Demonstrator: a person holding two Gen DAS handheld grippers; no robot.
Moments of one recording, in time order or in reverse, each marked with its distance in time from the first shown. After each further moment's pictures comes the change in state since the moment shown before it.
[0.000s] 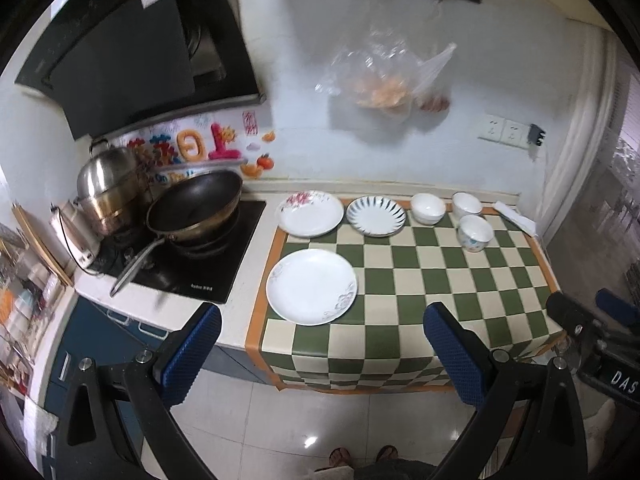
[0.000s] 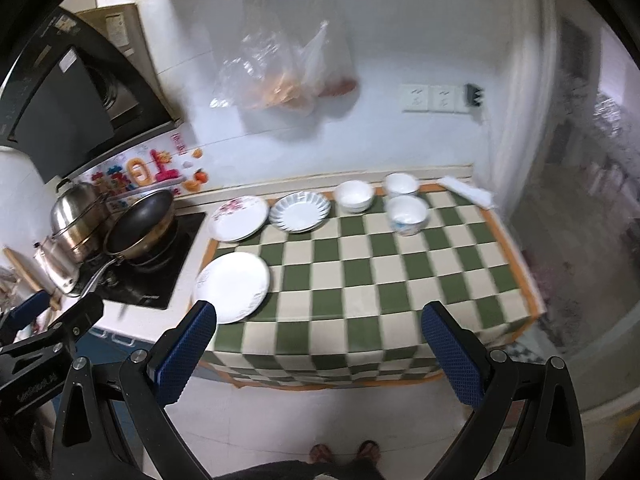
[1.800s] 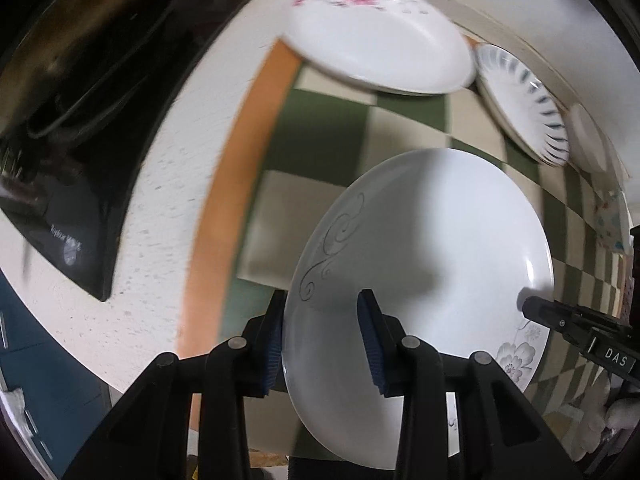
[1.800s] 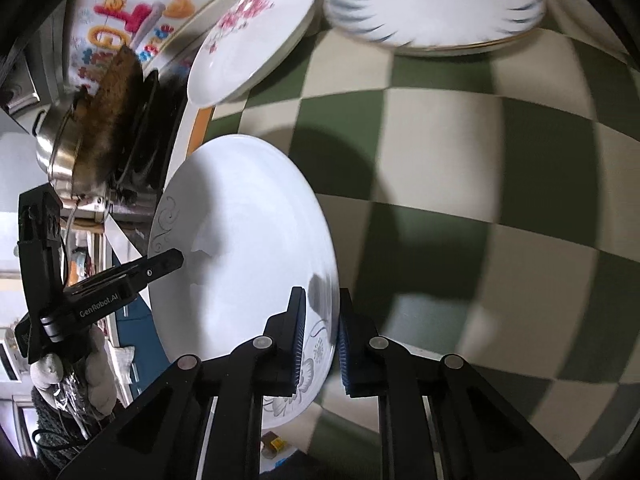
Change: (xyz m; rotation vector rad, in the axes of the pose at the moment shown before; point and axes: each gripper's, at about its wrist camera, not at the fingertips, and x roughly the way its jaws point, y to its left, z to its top) left arm 0.409 0.042 0.004 -0.167 0.666 -0.080; right arm 0.530 0.018 0.025 0.012 0.740 0.427
